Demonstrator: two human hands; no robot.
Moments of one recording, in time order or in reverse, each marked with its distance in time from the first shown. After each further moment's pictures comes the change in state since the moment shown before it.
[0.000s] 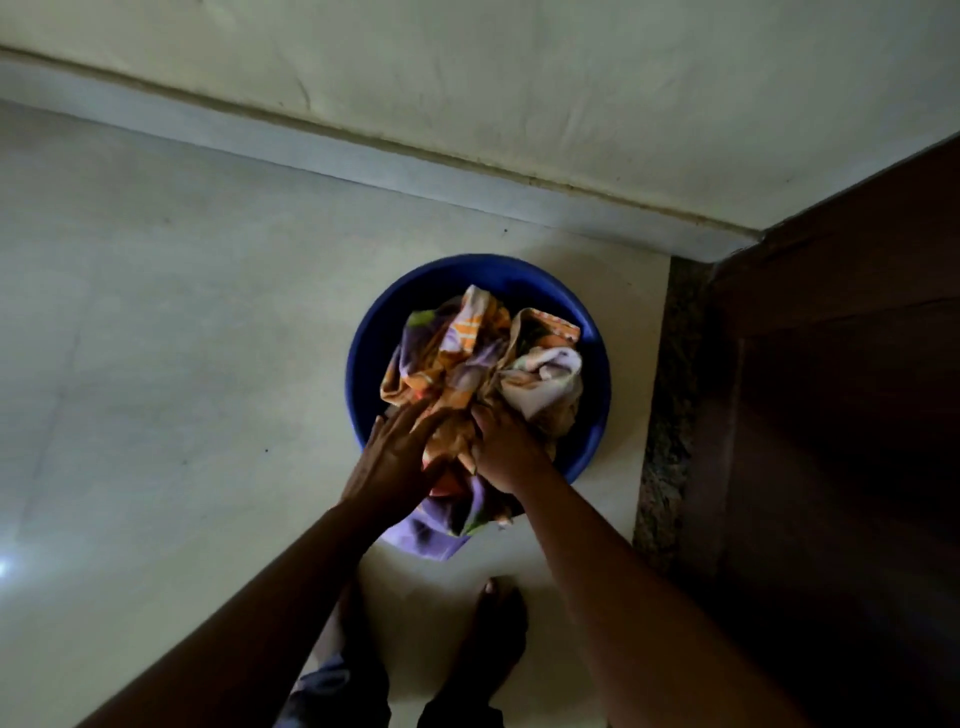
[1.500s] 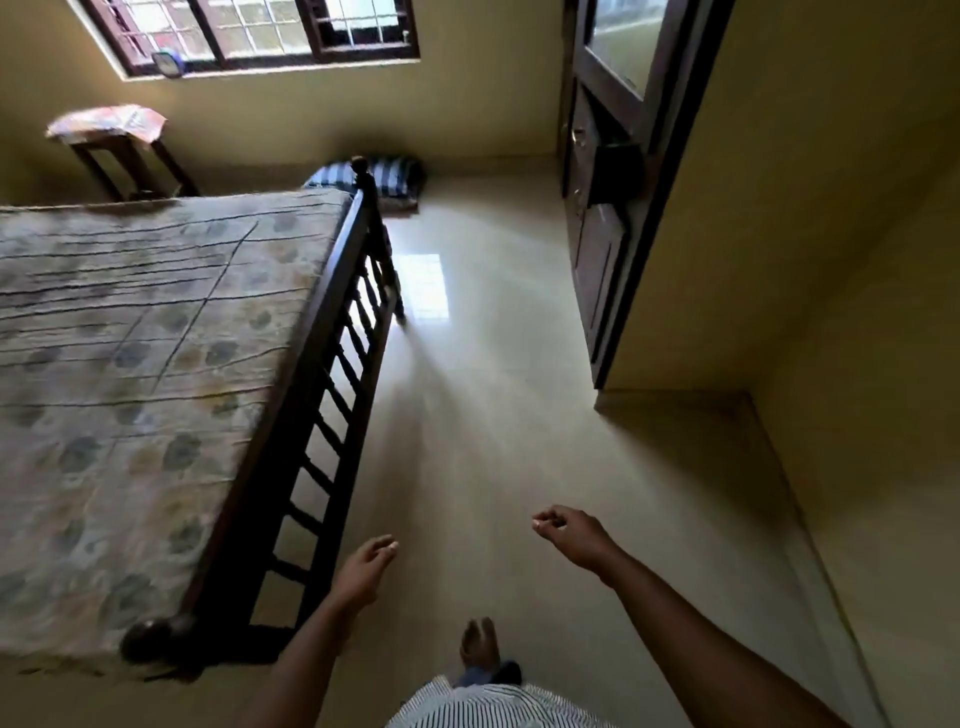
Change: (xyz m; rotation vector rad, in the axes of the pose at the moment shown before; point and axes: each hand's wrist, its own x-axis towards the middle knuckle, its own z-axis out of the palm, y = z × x) left_hand -0.757 -0.076 -0.323 -1.486 1.319 -1.274; right_hand -0.369 -0.778 -0.172 -0.246 -0.687 -0.752
